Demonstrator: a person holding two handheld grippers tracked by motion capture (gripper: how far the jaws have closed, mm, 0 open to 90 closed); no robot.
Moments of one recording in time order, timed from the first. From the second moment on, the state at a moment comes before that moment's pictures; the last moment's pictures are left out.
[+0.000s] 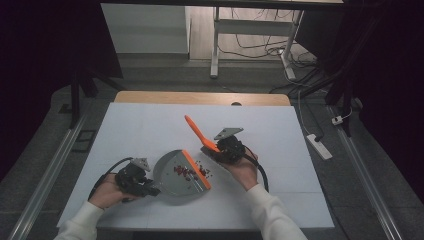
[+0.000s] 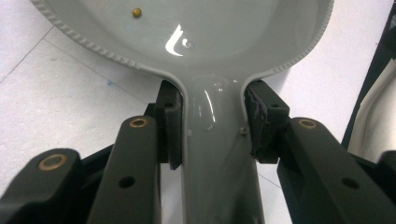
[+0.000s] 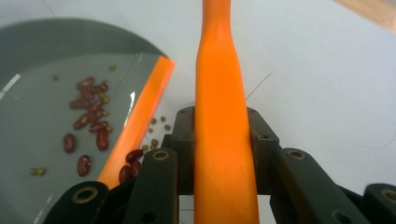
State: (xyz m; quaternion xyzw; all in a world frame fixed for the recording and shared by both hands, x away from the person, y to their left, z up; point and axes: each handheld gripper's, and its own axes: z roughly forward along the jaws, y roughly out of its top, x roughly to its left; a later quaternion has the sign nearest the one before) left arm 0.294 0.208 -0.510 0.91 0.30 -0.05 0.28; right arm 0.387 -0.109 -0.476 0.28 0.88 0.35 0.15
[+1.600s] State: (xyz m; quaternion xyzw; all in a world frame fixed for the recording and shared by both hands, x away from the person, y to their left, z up) left arm 0.284 0.209 -0.508 0.91 0.30 -0.04 0.28; right arm 0.363 -0.130 -0.479 0.30 0.86 0.37 0.15
